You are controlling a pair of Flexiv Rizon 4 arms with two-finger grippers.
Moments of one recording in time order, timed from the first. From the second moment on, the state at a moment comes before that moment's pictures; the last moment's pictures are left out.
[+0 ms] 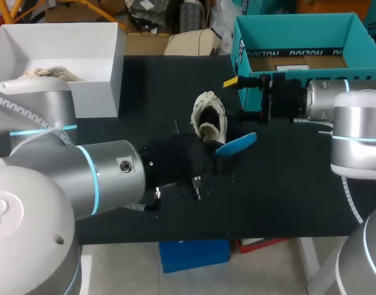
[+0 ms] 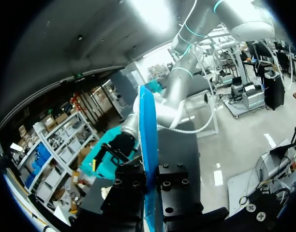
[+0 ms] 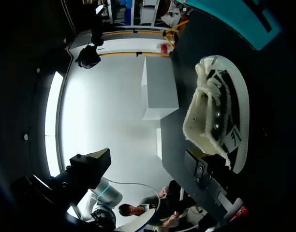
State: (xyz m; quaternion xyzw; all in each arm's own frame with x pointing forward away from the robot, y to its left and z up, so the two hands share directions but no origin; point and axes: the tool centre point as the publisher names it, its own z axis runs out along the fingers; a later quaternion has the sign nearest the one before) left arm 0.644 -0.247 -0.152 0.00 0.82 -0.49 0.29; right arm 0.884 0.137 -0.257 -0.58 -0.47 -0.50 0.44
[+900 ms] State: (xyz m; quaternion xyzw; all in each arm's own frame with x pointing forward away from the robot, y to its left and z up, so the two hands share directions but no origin) left arm 0.650 -0.233 -0.142 -0.05 0.80 -0.53 0.27; right arm 0.884 0.137 -0.257 -0.58 -0.47 -0.50 0.44
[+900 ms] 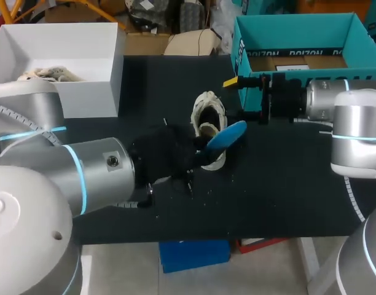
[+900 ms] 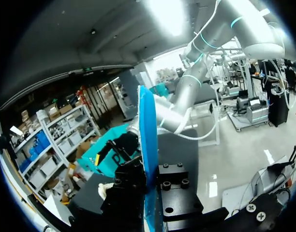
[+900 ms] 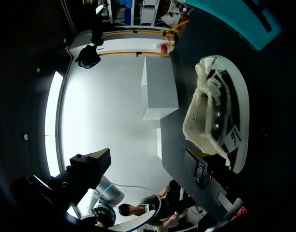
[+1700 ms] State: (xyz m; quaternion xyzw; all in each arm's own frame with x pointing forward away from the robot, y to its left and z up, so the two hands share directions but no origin) left arm 0.740 -0.226 -0.127 -0.12 0.74 -0.61 0.25; right arm 0.884 0.138 -0.257 -0.58 -0.47 -0.50 0.44
